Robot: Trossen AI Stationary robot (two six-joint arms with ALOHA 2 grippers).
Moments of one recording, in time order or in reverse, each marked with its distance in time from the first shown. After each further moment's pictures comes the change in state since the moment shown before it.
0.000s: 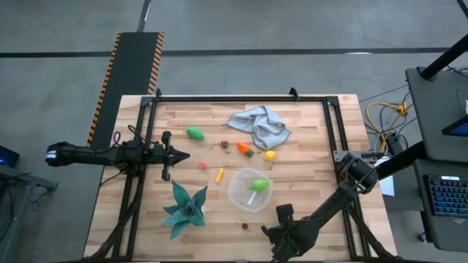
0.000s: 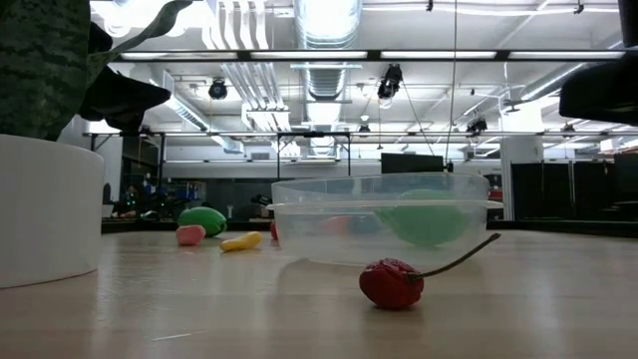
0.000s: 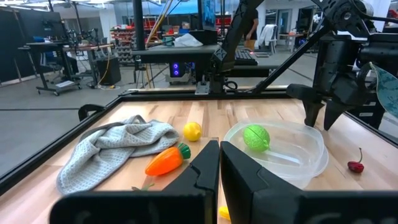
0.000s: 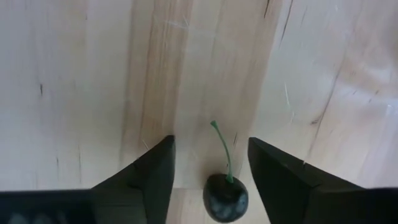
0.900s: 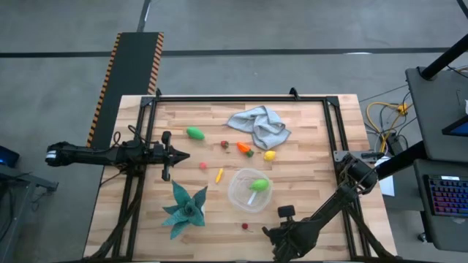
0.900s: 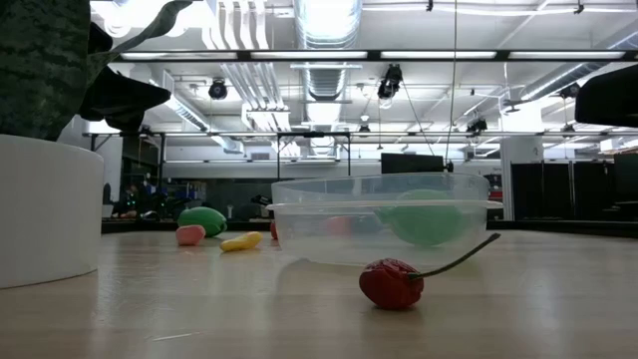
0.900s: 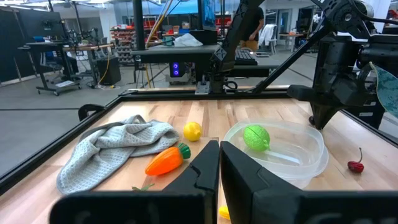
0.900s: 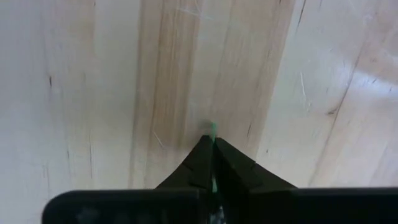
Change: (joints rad) left arm 0.000 0.001 0.000 0.000 0.000 0.000; right arm 0.000 -0.002 -0.002 0.001 -0.014 0.026
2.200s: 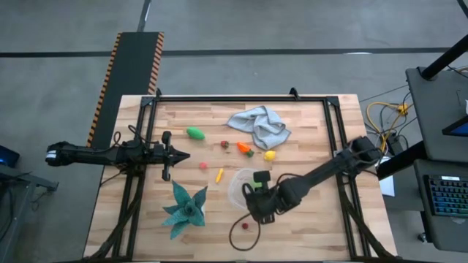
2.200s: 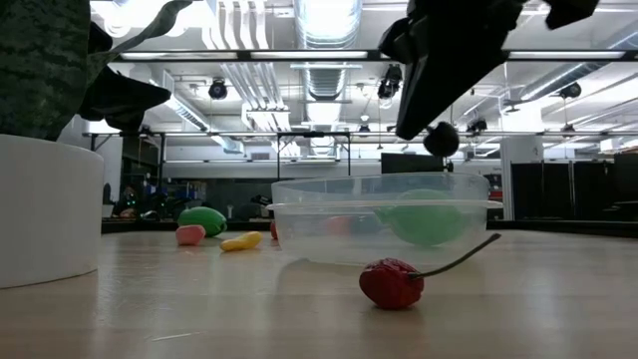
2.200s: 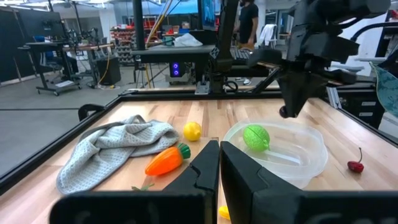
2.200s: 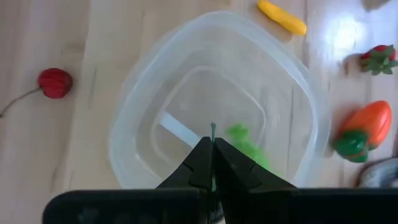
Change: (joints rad) left arm 0.000 0.001 0.000 0.001 0.000 0.000; right arm -0.311 -0.216 -0.004 0.179 0.228 -0.398
